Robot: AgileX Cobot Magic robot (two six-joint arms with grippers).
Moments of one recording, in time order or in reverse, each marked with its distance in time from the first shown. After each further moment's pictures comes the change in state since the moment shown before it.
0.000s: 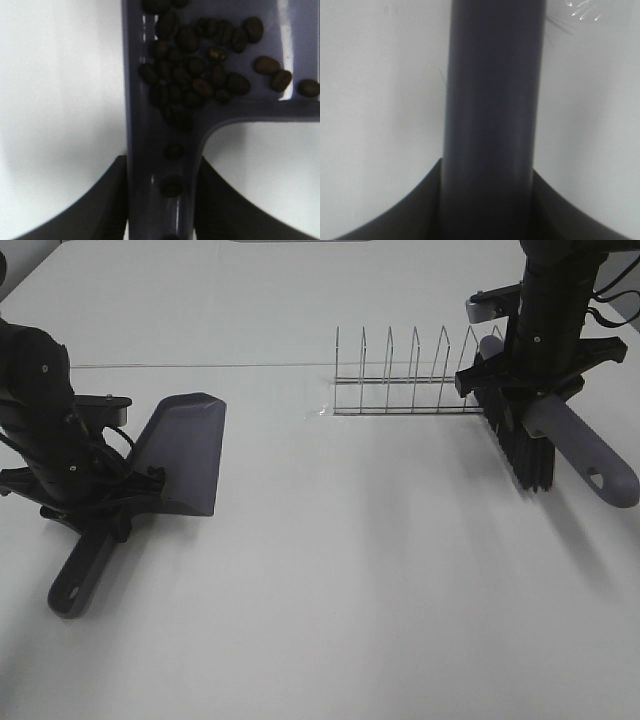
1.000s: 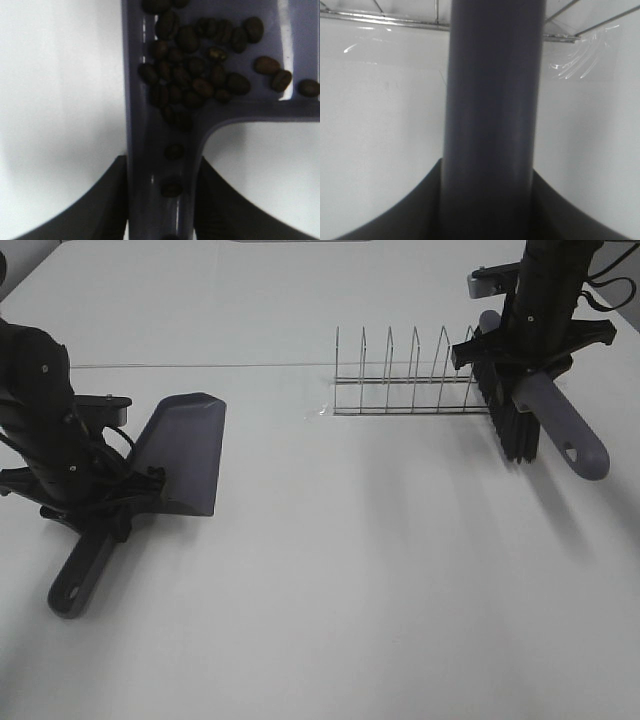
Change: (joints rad) left arm 0.000 0.000 0.000 0.000 0.000 0.000; right arm -0.033 0.095 -0.181 0.032 0.004 -0.014
